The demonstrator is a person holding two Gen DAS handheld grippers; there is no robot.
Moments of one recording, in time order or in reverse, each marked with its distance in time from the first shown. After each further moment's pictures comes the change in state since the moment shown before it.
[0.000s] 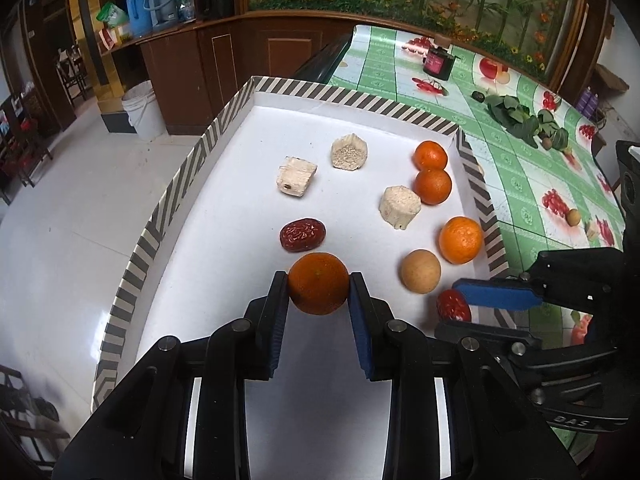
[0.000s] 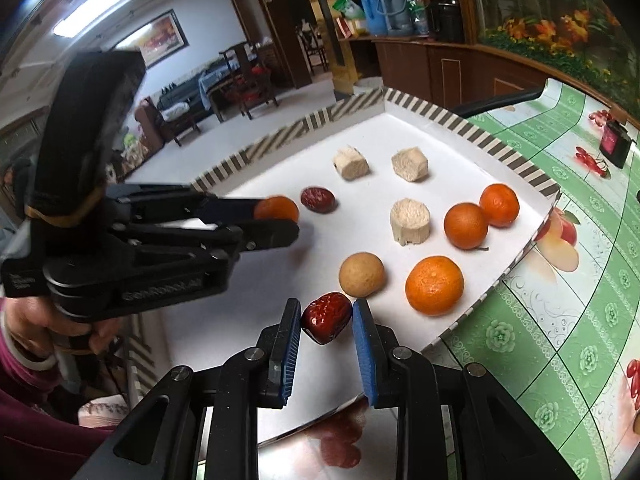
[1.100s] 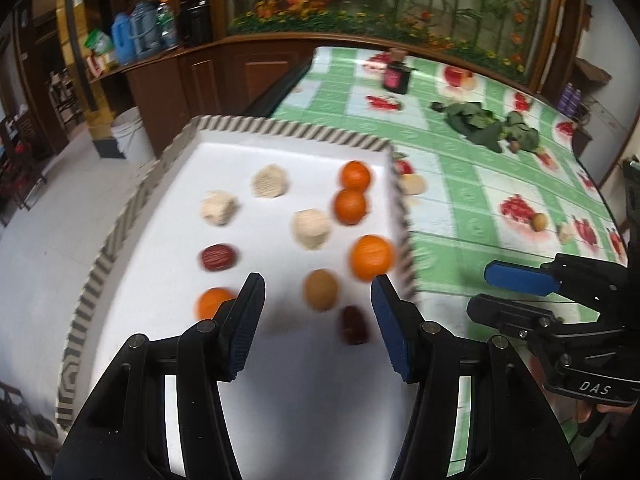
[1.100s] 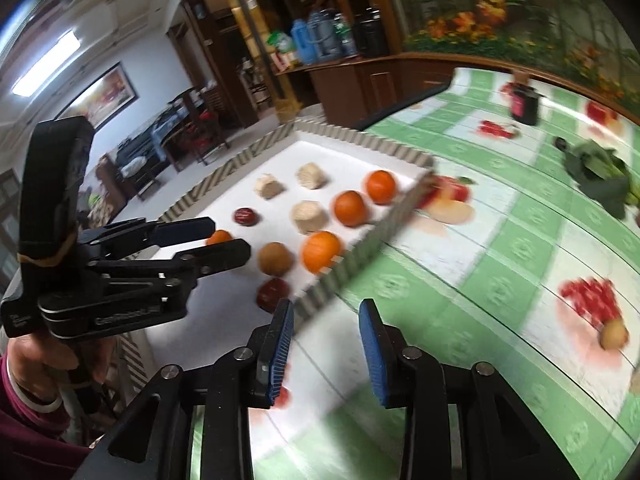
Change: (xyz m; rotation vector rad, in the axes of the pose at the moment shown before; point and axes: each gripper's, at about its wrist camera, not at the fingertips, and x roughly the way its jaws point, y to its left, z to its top) left arm -0.019 -0.070 0.007 0.054 -0.082 -0.030; right arm -0.069 -0.046 -0.041 0.209 -0.134 -0.111
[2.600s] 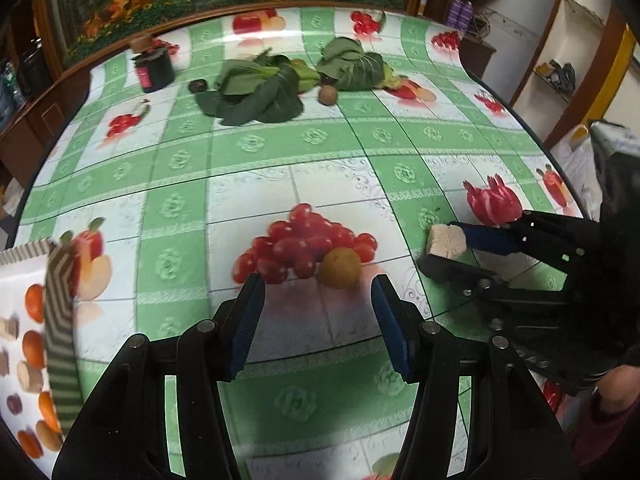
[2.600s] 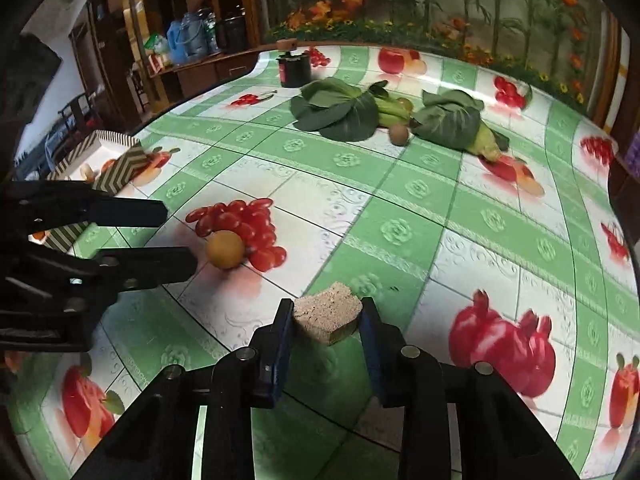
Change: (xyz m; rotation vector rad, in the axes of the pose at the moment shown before) left arm 0.093 -0.238 0.054 0.322 0.152 -0.282; right arm -0.091 -0.201 -0.059 0.127 0.028 -0.381
